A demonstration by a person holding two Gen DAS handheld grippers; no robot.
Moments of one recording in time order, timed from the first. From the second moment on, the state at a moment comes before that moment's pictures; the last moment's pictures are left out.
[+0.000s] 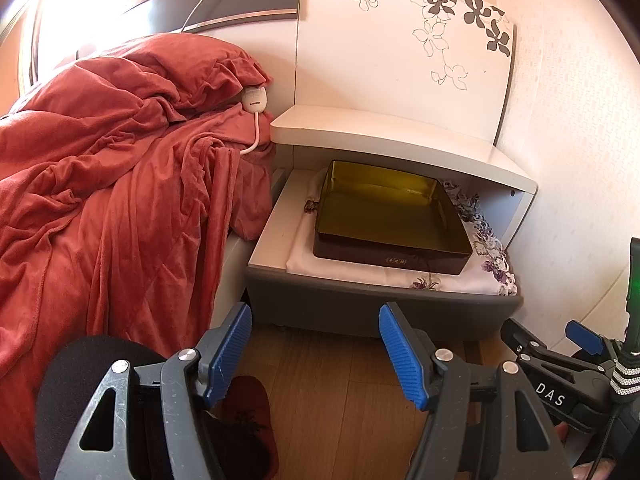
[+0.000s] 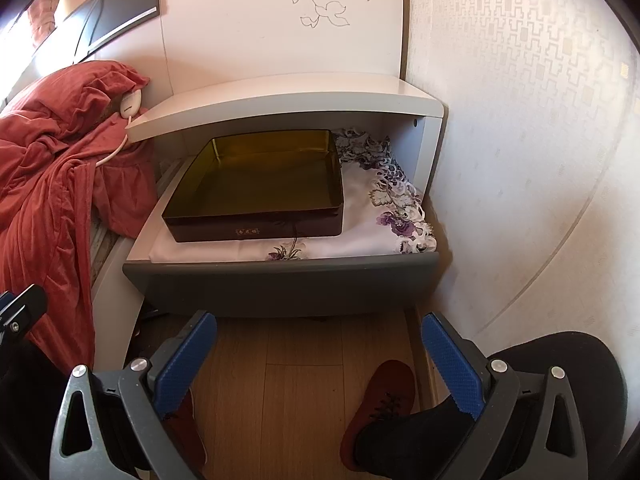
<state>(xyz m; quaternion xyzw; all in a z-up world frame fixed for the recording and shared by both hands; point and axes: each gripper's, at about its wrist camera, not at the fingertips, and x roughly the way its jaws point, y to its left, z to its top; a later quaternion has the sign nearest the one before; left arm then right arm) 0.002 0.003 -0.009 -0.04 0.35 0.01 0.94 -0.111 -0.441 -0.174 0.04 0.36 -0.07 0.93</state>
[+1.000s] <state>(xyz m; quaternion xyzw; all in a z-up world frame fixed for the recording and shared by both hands) 0.003 0.004 -0.011 -0.04 0.36 0.01 0.93 -0.111 -0.441 -0.175 0.04 0.36 -0.07 0.93</state>
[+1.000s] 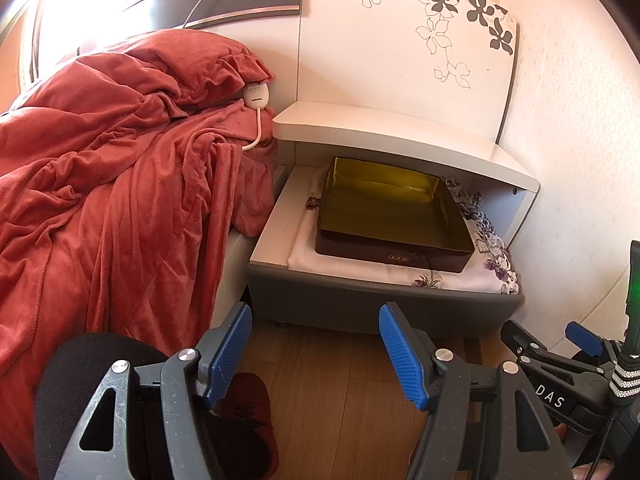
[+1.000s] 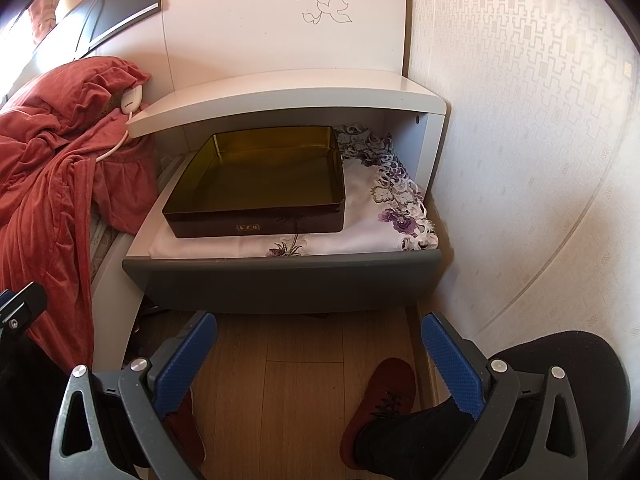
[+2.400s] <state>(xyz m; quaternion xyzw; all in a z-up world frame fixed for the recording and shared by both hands) 0.019 0.009 -0.026 -0.07 0.40 -0.04 0.91 -0.090 -0.447 -0.175 0.05 0.39 -0.04 0.92</state>
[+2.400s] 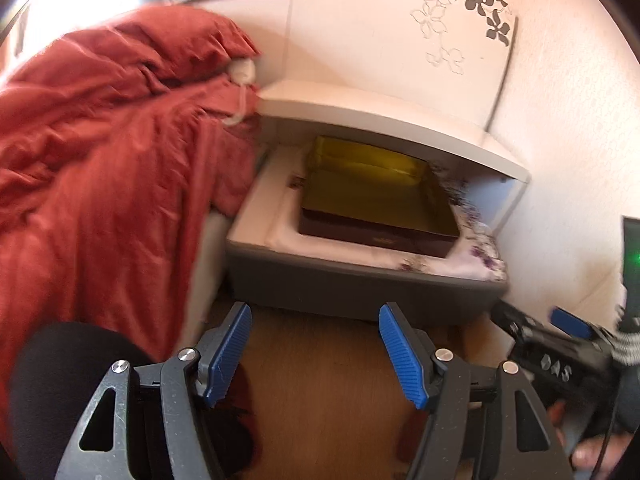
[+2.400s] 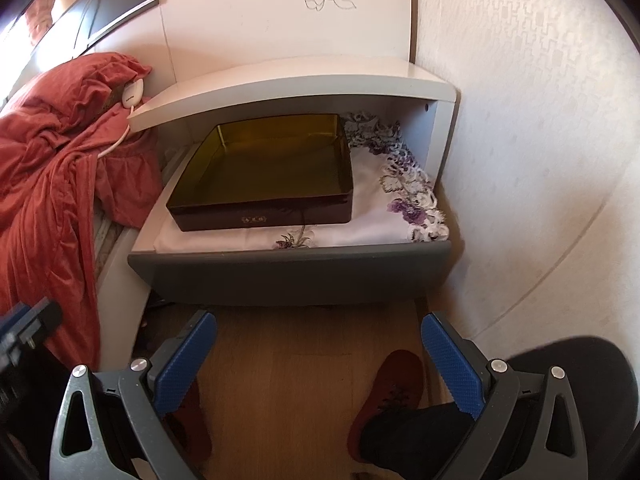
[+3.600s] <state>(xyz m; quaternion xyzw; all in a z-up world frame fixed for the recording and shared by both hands) 0.206 0.025 -0.159 -0.17 0.57 0.01 0.81 0.071 -0.385 -0.345 -0.41 0.50 0.03 0.76</state>
